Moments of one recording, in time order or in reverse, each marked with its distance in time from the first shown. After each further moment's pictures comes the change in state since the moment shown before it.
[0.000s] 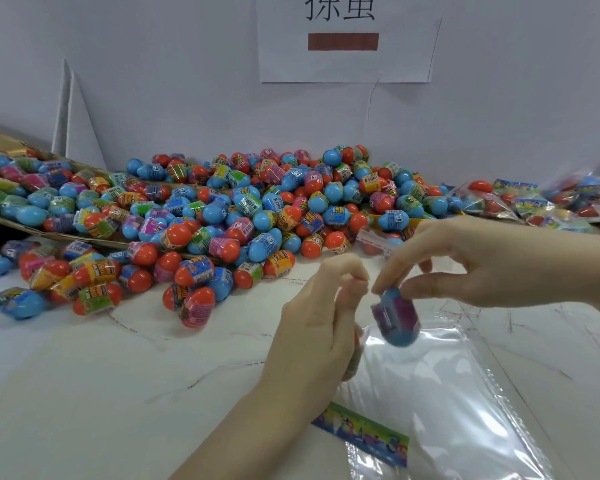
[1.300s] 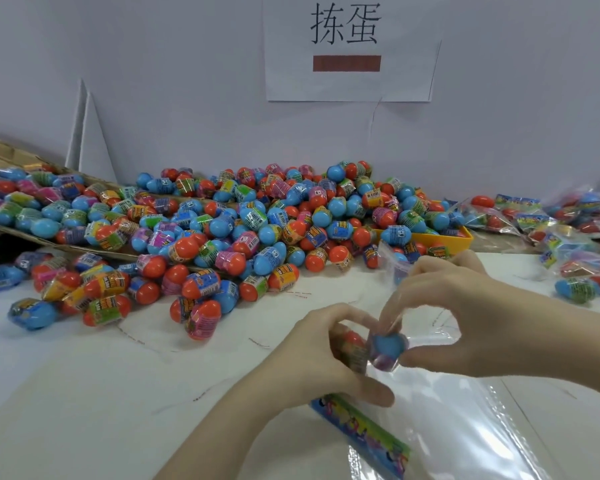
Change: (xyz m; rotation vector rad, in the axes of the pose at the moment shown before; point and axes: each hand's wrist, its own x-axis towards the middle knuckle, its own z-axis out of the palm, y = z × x) left_hand 0.015 -0.012 -0.015 -0.221 -0.521 -0.546; right_hand -0.010 -0.003 0.029 -0.166 0.105 0.069
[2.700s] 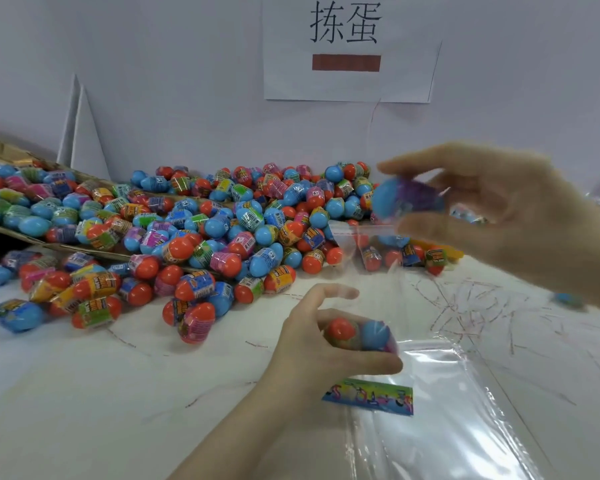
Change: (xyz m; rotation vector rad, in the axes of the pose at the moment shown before) left_hand 0.005 -0.004 0.012 -0.144 0.312 0.061; right_hand 0.010 -0.006 -0.043 0.416 0.551 -0.193
